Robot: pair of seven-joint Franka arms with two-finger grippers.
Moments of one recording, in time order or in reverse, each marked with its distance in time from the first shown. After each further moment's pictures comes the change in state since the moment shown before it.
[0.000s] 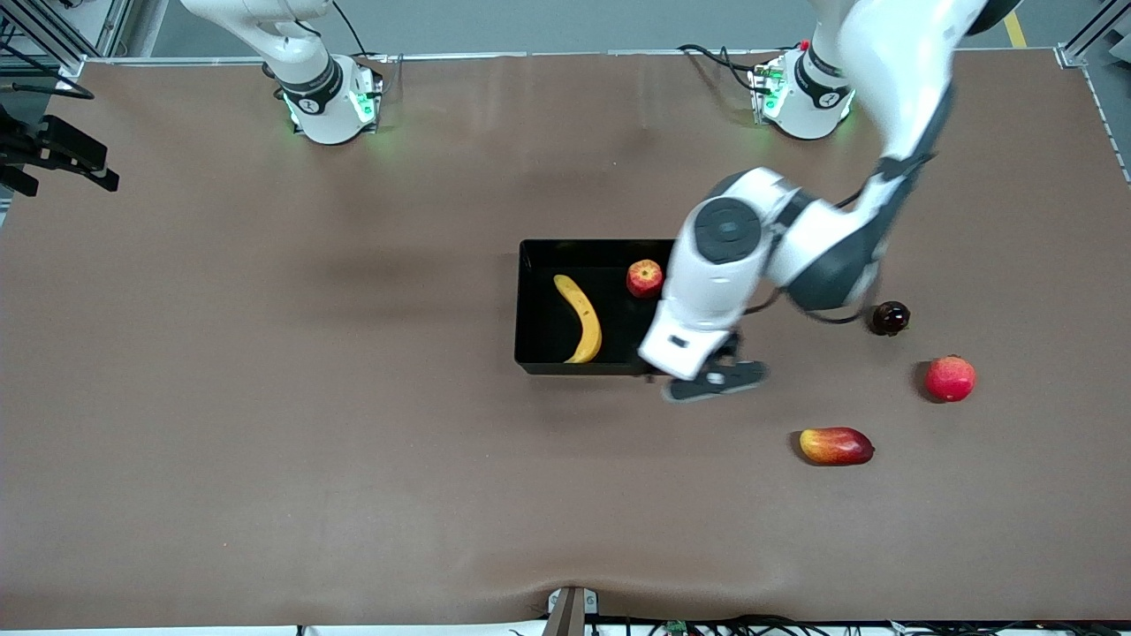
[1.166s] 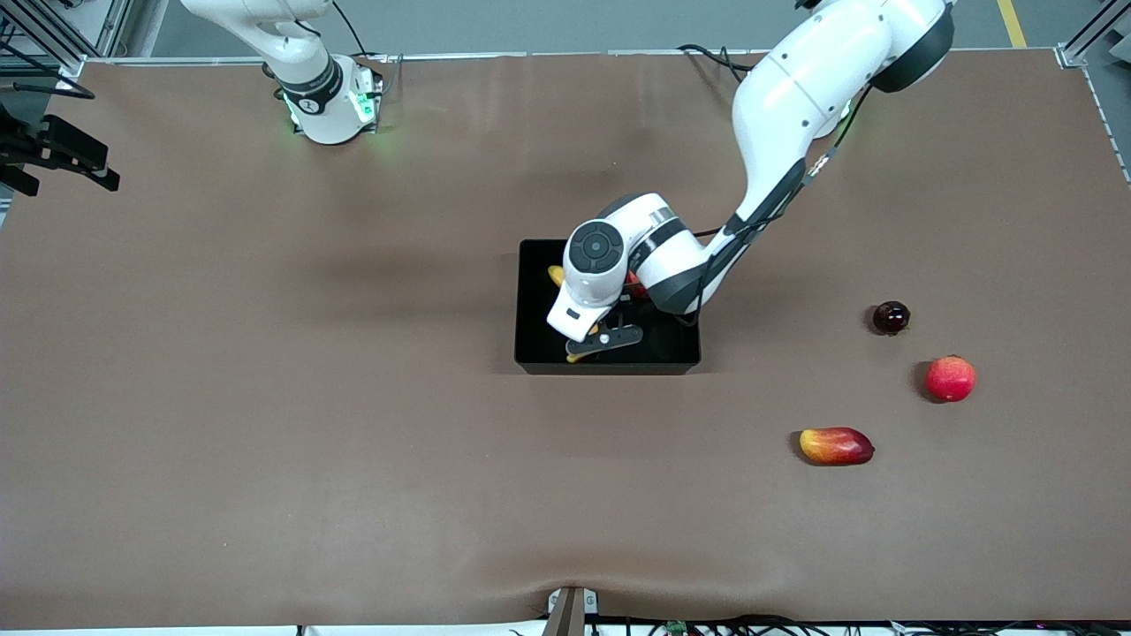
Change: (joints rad) left arm -0.249 0.303 -0.004 -0.091 0.010 0.212 -0.290; right arm 0.000 0.000 0.001 -0.001 0.000 -0.002 0.000
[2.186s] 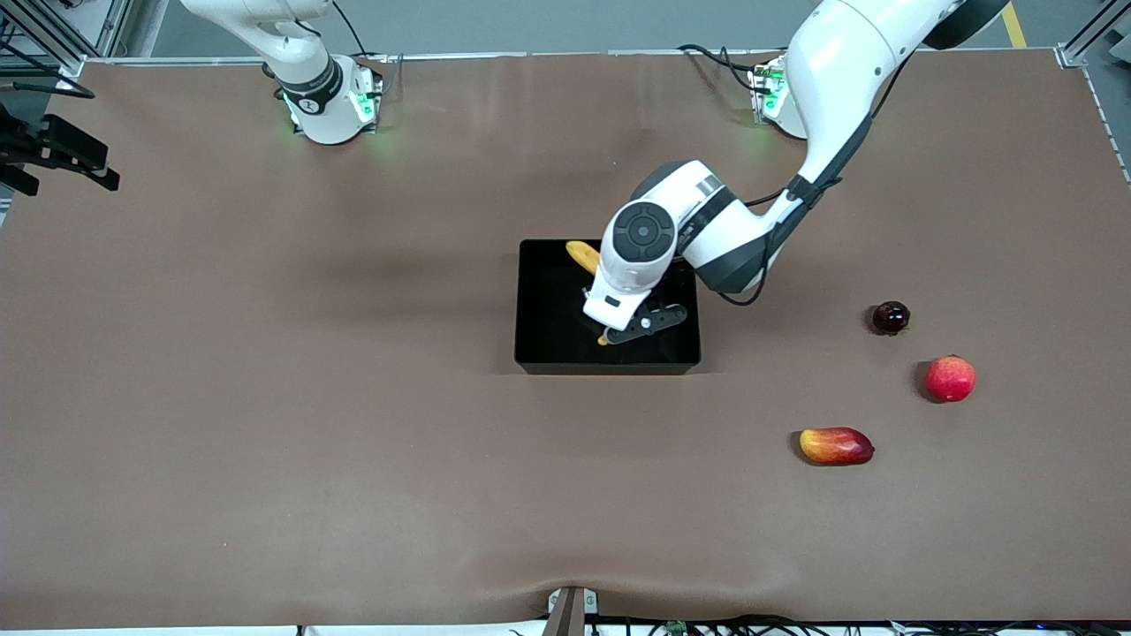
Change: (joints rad) left arm 0.167 -0.184 -0.119 -0.089 -0.119 -0.187 -0.007; right arm 0.000 -0.001 0.000 0.000 0.000 0.000 0.000
